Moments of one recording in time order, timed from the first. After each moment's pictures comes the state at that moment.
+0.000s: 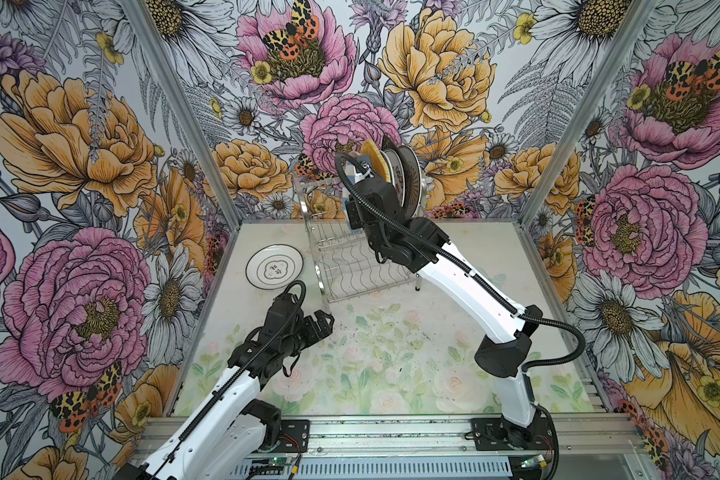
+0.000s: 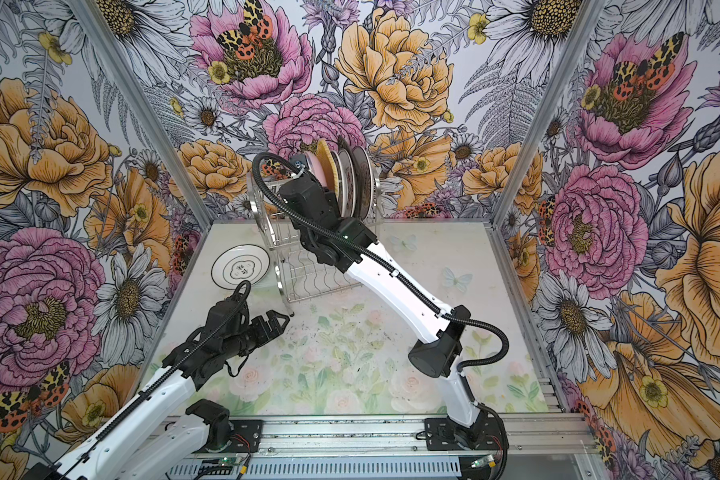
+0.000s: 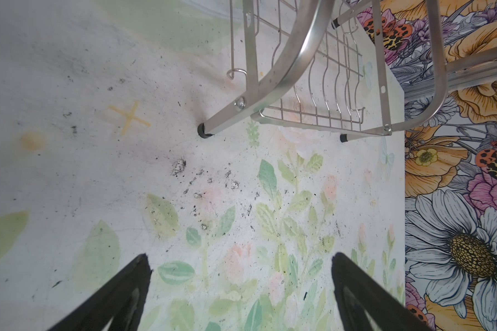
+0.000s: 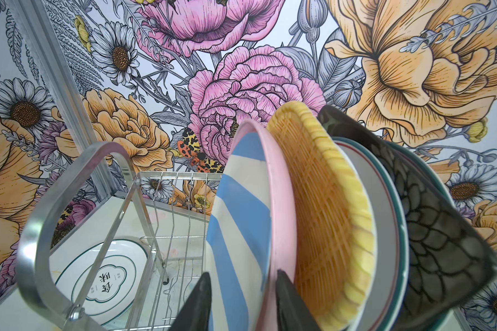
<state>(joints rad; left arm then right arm) -0.37 0.79 0.51 -0.47 0.12 -0.82 0.93 2.06 2.49 -0.74 0.70 0.07</state>
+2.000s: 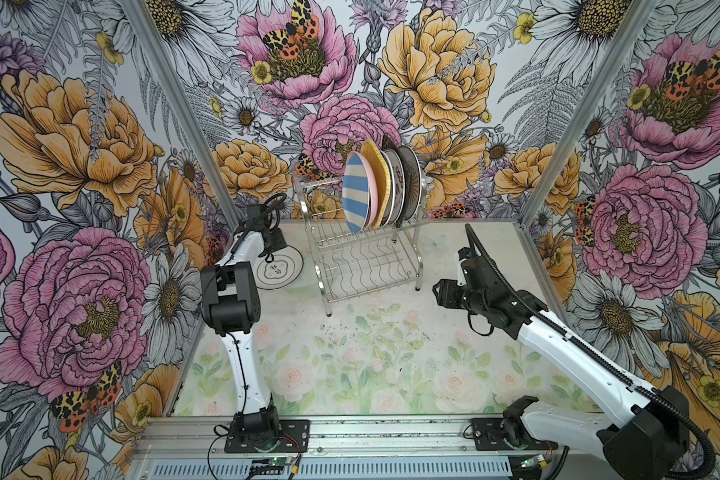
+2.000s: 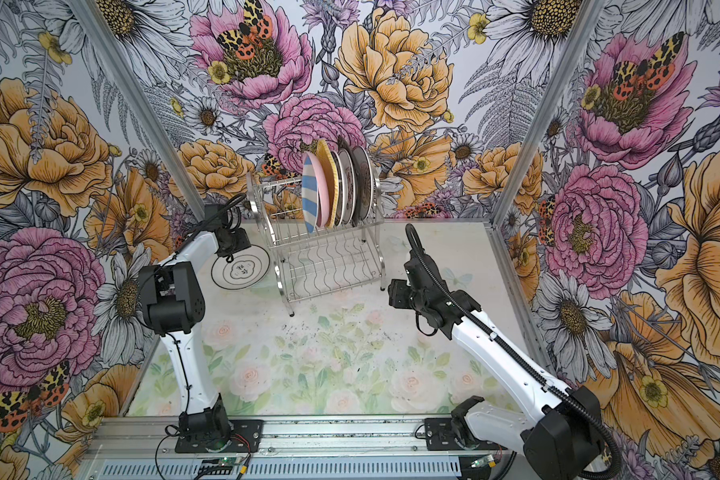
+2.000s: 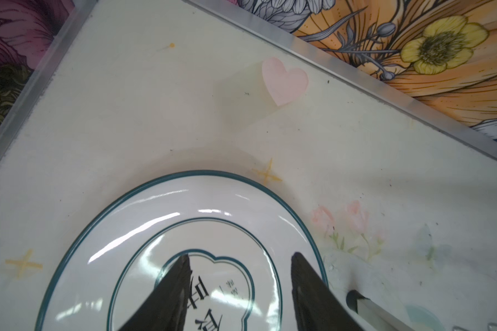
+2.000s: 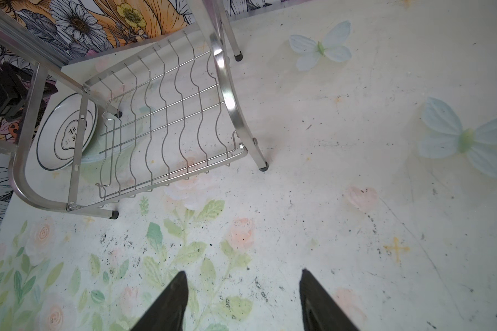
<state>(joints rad) 0.13 2.22 1.84 -0.53 0.00 -0.28 0.49 1.16 0.97 -0.59 0.04 0.49</state>
